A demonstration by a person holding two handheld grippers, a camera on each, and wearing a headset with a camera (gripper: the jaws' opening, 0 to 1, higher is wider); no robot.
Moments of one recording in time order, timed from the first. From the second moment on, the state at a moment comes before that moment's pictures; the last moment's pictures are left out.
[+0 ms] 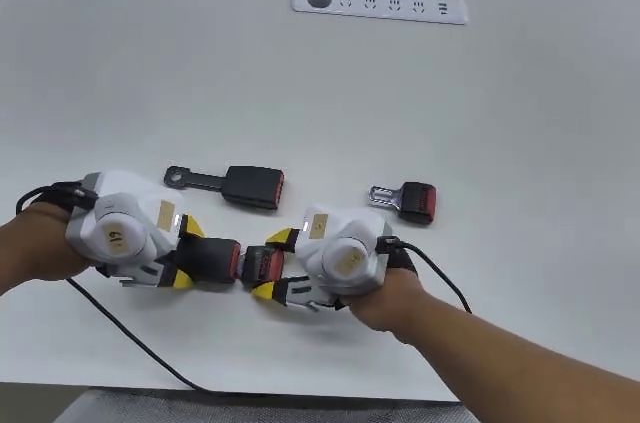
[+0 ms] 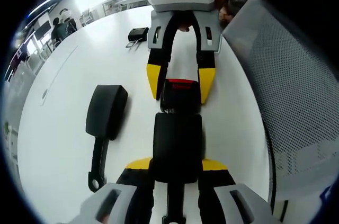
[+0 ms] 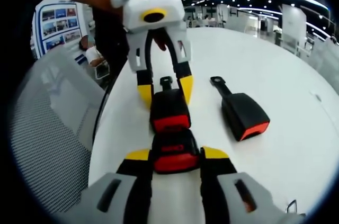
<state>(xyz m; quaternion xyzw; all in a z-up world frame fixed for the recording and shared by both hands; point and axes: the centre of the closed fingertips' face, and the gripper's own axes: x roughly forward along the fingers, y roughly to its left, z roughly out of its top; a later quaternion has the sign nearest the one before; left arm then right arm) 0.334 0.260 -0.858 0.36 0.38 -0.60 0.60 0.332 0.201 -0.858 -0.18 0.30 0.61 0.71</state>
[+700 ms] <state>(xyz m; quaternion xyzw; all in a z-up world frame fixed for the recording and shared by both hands) 0.329 0.259 -0.851 0.32 0.35 -0.63 0.62 0.330 0.198 -0.853 -0.17 0.28 0.62 0.72</state>
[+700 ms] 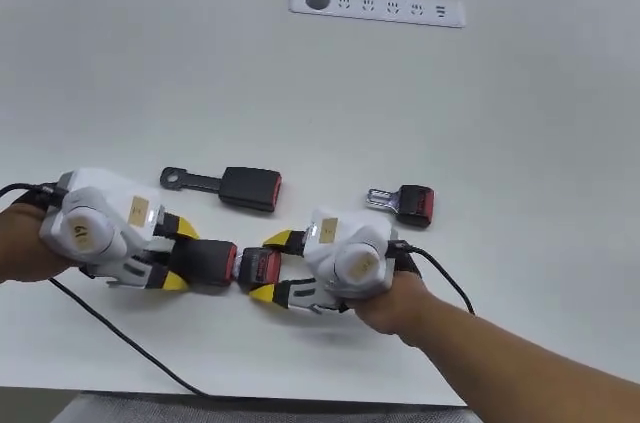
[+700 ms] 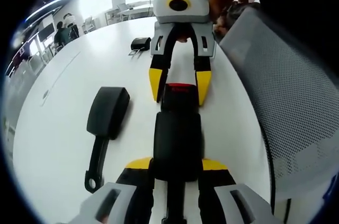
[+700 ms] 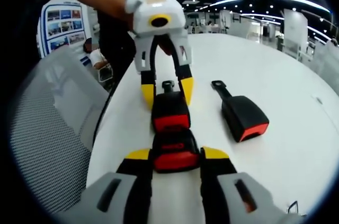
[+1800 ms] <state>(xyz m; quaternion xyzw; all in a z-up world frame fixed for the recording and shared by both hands) 0.332 0.260 -0.852 0.30 0.34 -0.64 0.62 0.331 0.197 -0.854 -0.15 0.26 0.62 0.73</state>
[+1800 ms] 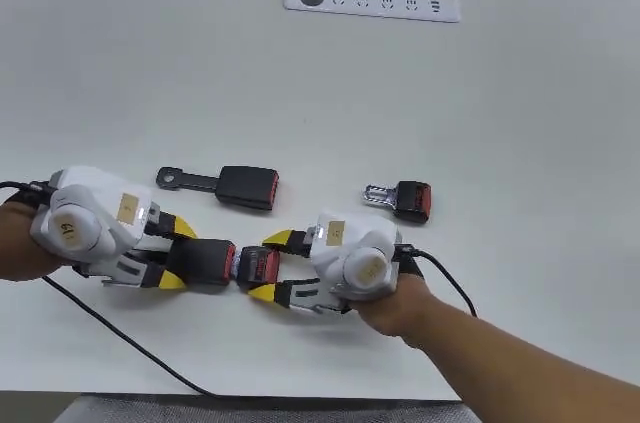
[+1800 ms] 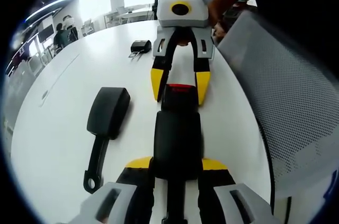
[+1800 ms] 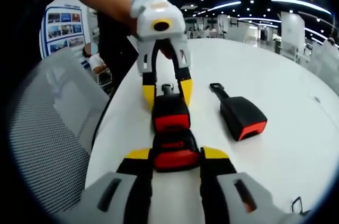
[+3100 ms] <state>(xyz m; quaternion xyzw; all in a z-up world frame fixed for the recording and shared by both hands) 0.363 0.248 -0.809 0.33 0.33 -0.56 0.68 0.370 0.109 -0.801 -0.16 0.25 0.53 0.79</state>
